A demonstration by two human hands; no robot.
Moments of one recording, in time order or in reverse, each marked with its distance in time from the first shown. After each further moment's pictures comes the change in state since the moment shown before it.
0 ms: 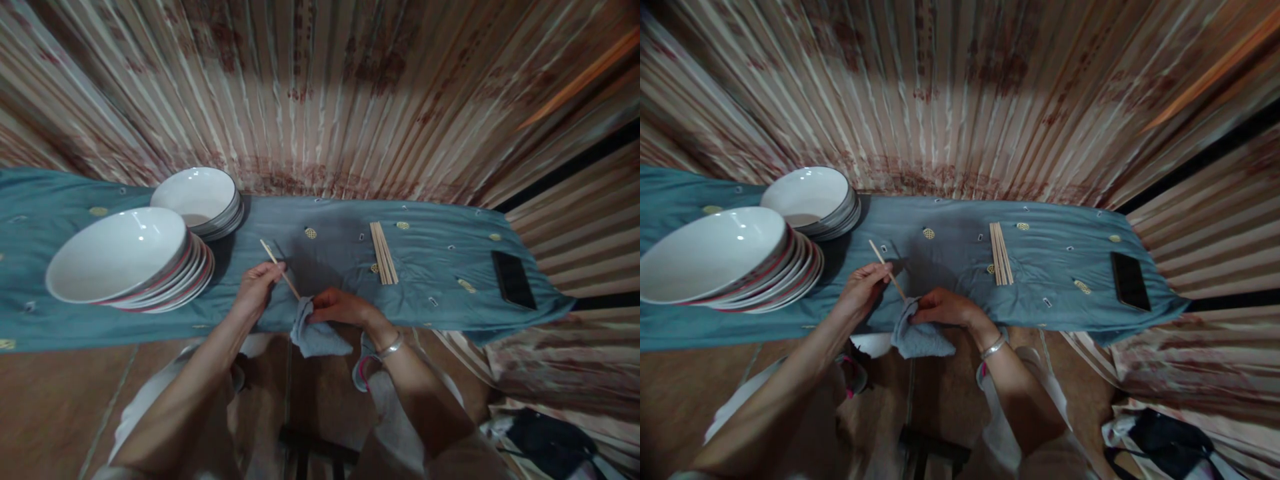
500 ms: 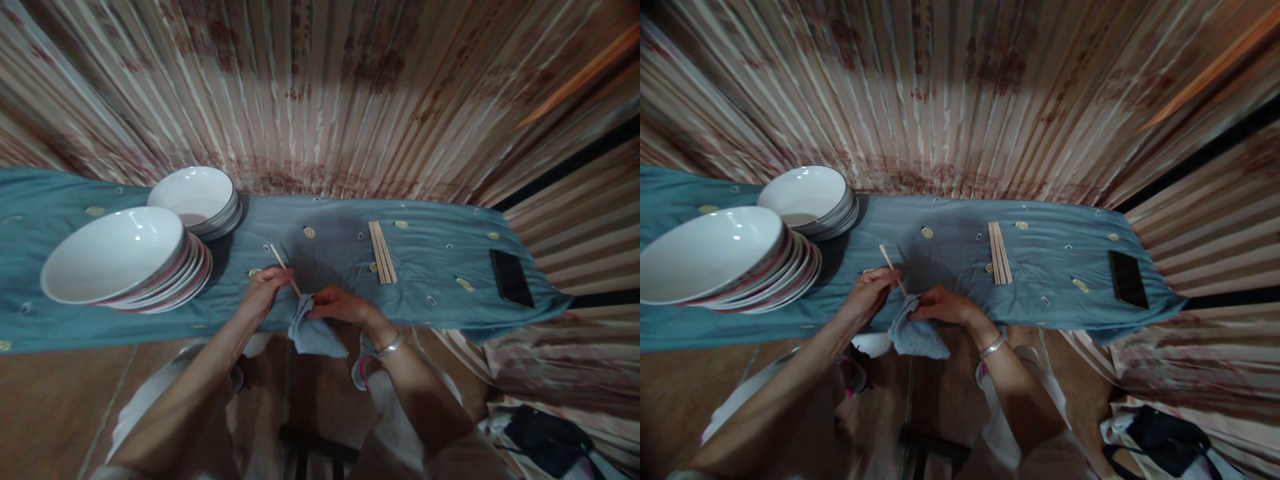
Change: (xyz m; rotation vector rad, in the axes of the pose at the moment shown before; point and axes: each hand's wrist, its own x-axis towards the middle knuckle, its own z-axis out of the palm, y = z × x) left_hand -0.002 -0.012 0.004 0.015 -0.071 -0.036; right_hand 0.003 0.004 -0.001 0.051 0.018 -0.002
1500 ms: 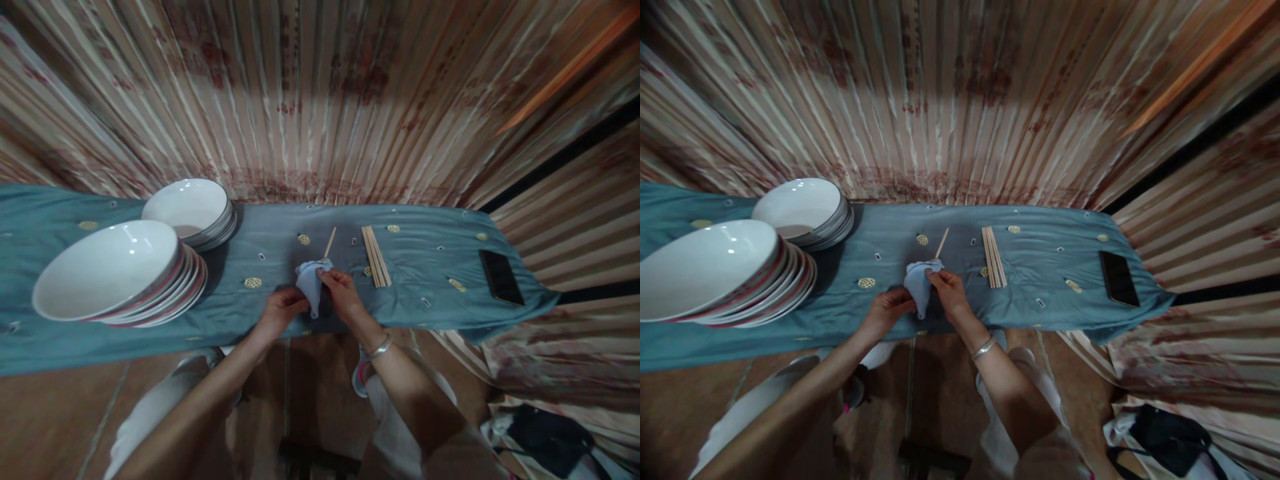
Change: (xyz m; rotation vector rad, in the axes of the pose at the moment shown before) left_hand -0.015 -0.019 0.020 0.257 -0.253 0.001; right_hand 0.021 -0.004 0.004 0.543 0.809 -0.320
